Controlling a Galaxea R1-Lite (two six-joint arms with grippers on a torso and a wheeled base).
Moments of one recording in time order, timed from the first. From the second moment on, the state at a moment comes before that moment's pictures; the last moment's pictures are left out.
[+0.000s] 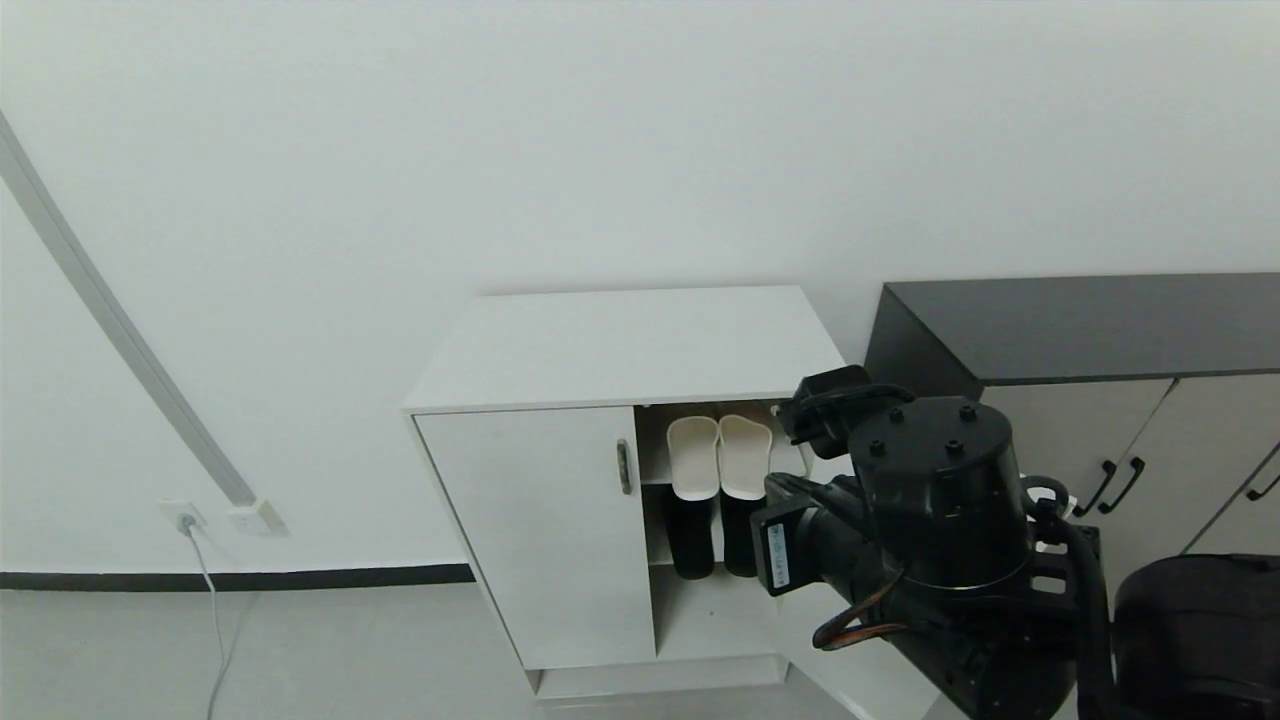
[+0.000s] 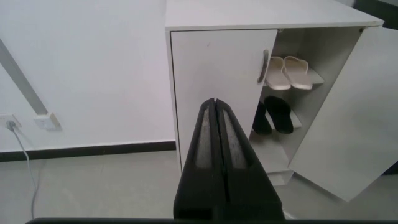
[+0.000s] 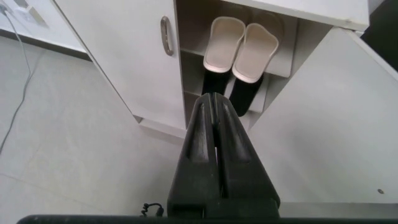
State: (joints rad) left arm 0.00 0.00 0.00 0.00 0.00 0.00; right arm 0.97 1.74 -0.88 -0.51 -0.59 0.19
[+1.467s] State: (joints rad) left arm 0.00 0.00 0.00 0.00 0.00 0.00; right arm 0.97 1.74 -0.87 -0.52 -0.59 0.19
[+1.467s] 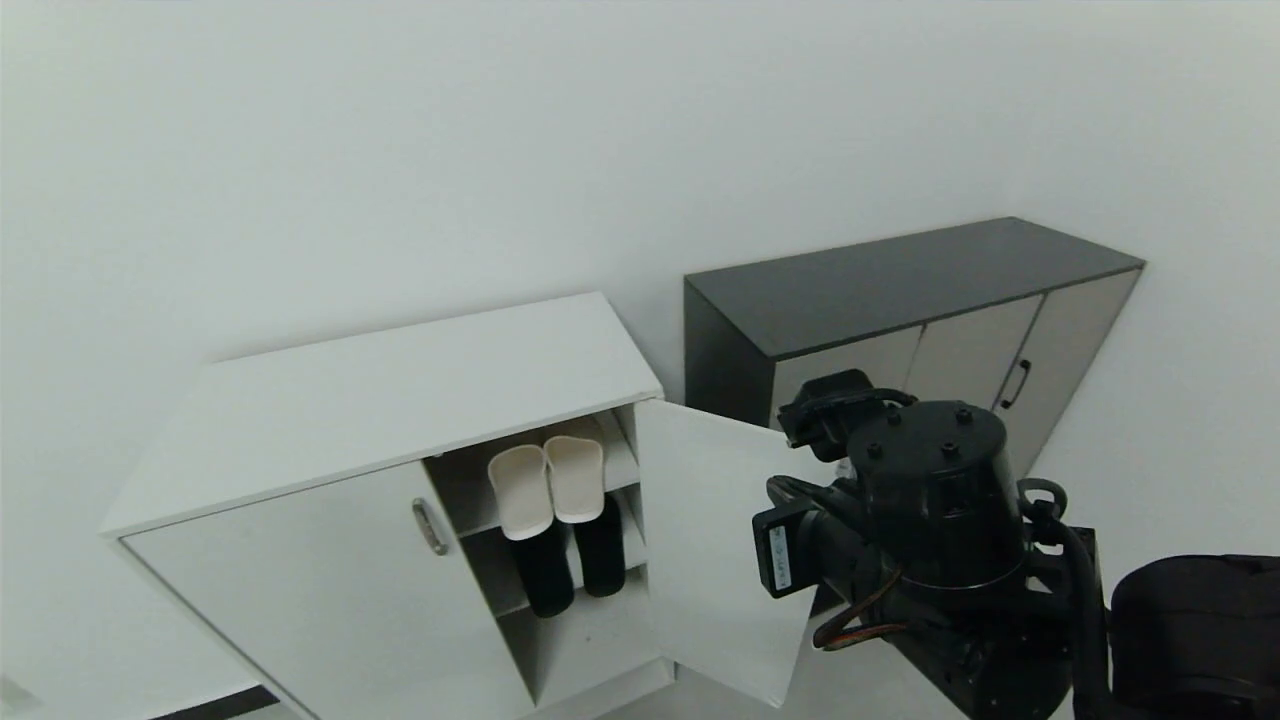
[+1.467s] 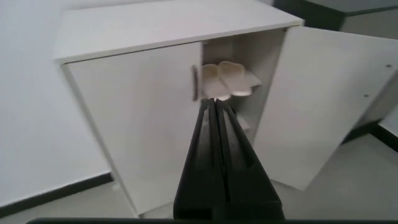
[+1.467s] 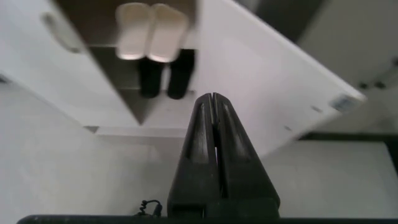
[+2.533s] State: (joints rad) left arm 0.00 0.00 0.00 0.00 0.00 0.00; right arm 0.91 1.78 -0.88 -0.58 -0.59 0.16
